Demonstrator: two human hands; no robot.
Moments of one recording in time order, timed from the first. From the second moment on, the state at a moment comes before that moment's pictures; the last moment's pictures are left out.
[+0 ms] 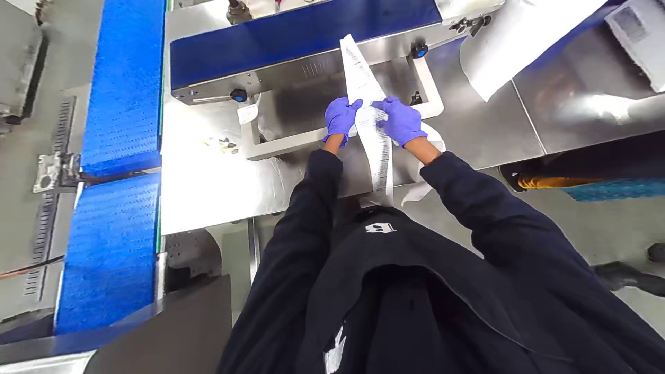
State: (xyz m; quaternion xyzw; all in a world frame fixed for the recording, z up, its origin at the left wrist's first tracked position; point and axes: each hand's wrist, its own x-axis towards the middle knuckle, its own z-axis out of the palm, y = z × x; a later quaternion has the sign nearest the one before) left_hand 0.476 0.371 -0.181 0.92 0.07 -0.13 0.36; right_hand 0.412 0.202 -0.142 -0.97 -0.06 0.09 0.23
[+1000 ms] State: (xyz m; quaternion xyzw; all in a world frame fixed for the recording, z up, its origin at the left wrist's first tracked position) left_hand 0.492 0.360 -0.184 0.82 -0.19 -0.43 0.32; right_hand 0.472 0.159 -0.158 -0.96 -0.10 0.27 0.06
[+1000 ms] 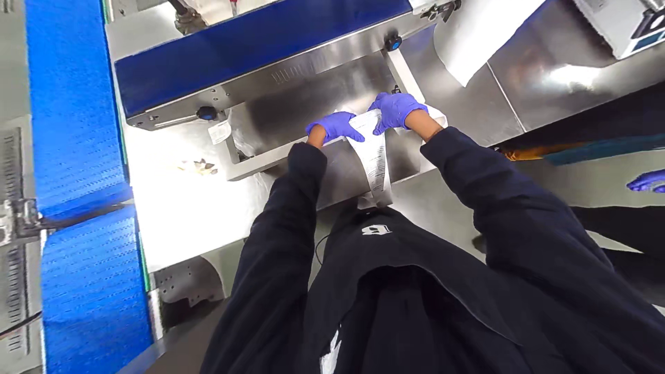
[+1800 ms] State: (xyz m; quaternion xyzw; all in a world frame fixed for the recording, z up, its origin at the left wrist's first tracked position) left_hand 0.373 0.369 -0.279 0.85 0.11 -0.12 0.50; right_hand 0.493 0.176 -0.152 -0.94 -0.14 0.32 -0.01
